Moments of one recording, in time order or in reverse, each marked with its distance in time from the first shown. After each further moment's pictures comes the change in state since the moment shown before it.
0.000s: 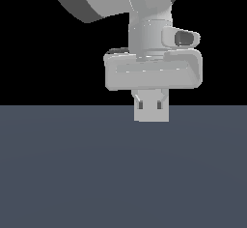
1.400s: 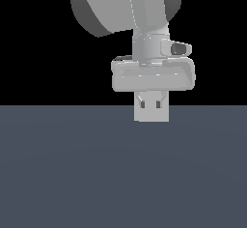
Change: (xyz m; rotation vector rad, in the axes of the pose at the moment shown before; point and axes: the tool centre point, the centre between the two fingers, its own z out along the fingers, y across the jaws) arm 0.045 0.002 0.010 -0.005 -0.002 0.018
